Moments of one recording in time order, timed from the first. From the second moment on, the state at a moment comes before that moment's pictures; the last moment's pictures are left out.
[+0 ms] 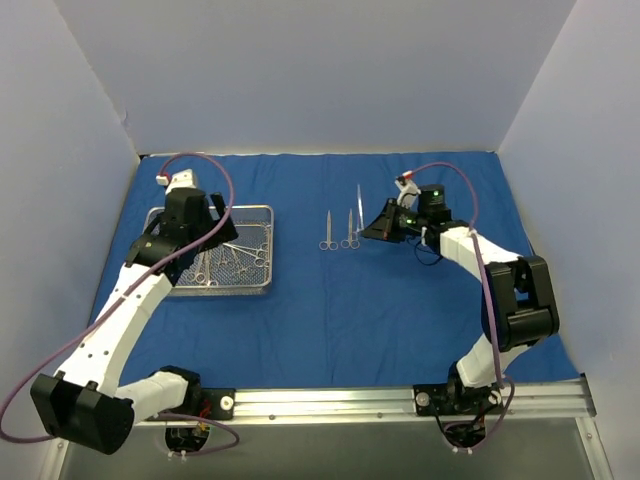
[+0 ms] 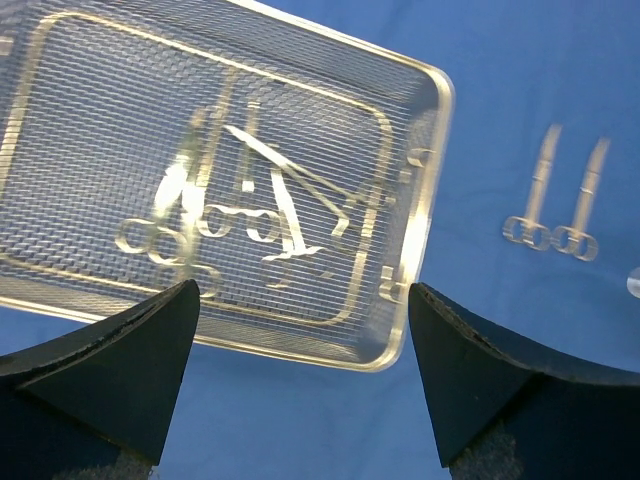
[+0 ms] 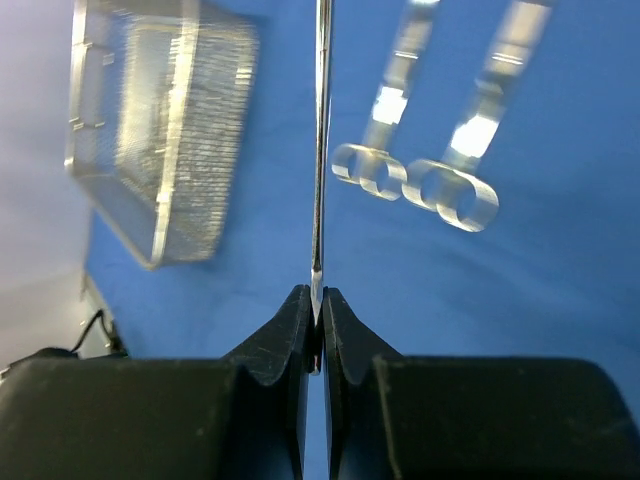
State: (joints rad) left arm -0.35 1.16 1.16 -0.68 -0.31 -0.55; right arm 0.22 1.65 0.95 0.07 -0.68 0.51
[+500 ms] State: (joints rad) left arm -0.21 1.11 1.04 -0.61 -0.22 -0.37; right arm 0.01 1.88 1.10 -0.22 -0.75 0.26
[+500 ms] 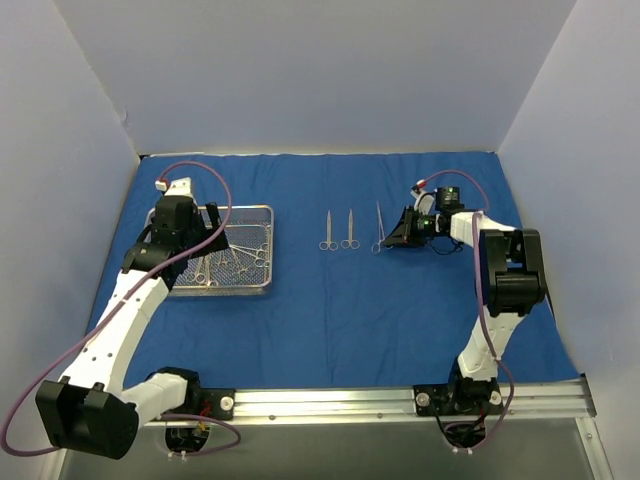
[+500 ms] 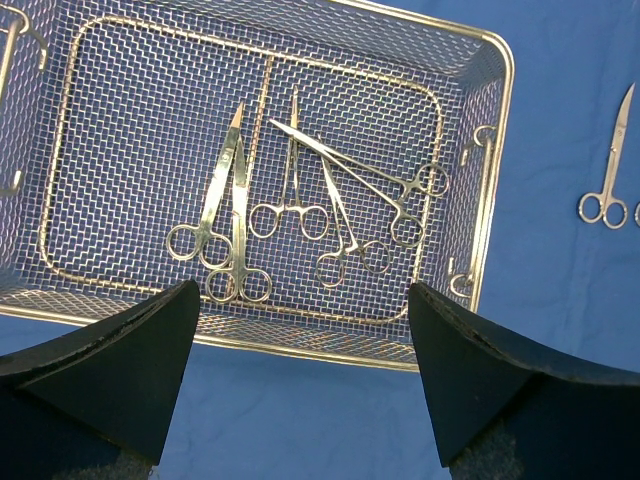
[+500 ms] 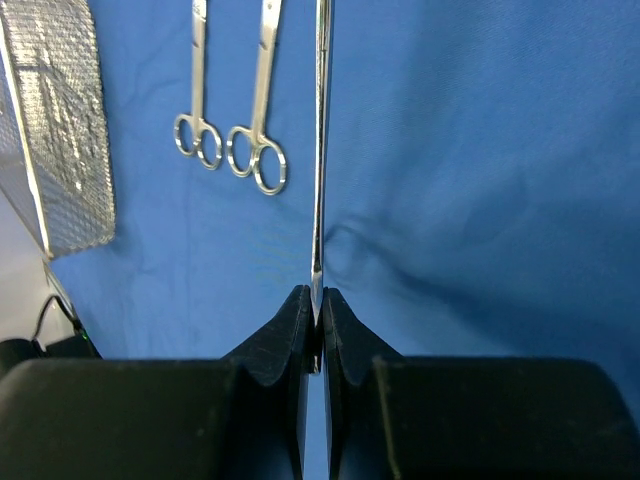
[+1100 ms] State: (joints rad) left arm -0.21 1.13 1.04 -0.62 -0.21 -0.33; right arm -0.04 2.01 1.17 -0.19 -0.87 0.23
